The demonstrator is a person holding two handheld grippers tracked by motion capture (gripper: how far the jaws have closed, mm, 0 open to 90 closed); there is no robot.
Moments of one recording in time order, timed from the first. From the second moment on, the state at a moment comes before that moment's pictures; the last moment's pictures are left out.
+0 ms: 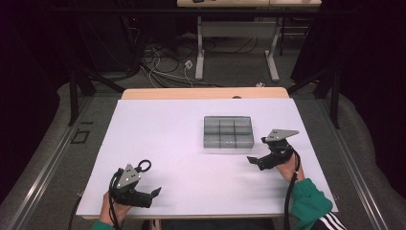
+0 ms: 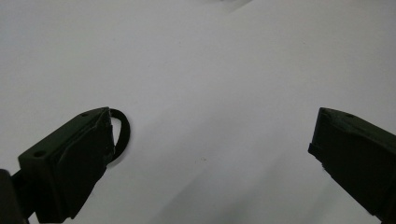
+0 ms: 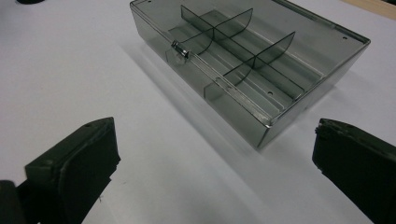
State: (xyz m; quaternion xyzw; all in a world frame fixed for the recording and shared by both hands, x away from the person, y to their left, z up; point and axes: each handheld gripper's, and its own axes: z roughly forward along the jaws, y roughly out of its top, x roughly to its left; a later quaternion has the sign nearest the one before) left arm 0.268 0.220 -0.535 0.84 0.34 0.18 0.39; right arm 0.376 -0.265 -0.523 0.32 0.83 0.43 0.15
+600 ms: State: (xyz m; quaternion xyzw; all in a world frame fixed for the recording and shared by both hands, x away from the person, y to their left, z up) left arm 0.269 0.219 -0.536 0.84 0.34 0.18 0.39; right arm 0.397 -0.270 -0.516 0.34 0.82 0.44 0.17
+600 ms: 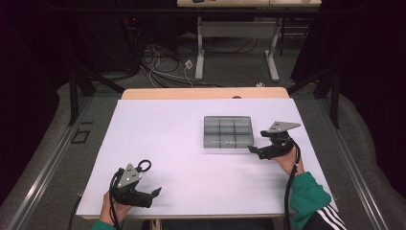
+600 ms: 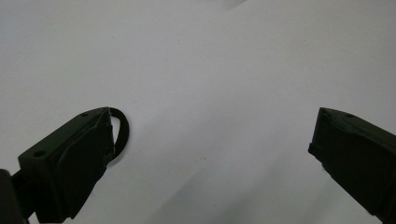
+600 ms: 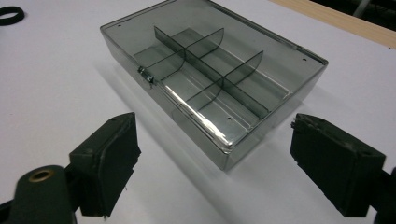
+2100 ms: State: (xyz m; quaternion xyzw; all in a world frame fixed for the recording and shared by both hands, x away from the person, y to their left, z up) left arm 0.271 0.218 -0.536 0.84 0.34 0.18 0.39; right arm 0.454 -0.267 -0.535 0.46 0.79 0.36 0.20
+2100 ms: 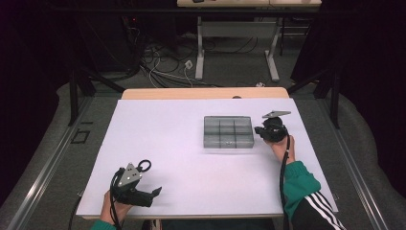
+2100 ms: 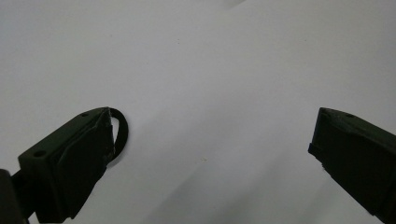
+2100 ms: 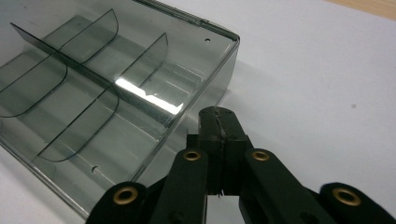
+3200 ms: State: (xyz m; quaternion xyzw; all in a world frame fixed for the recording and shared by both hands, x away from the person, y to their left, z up) left arm 0.271 0.219 -0.535 0.83 0.34 0.18 0.39; right arm 0.457 -0.257 -0.543 0.48 0.78 0.35 0.19
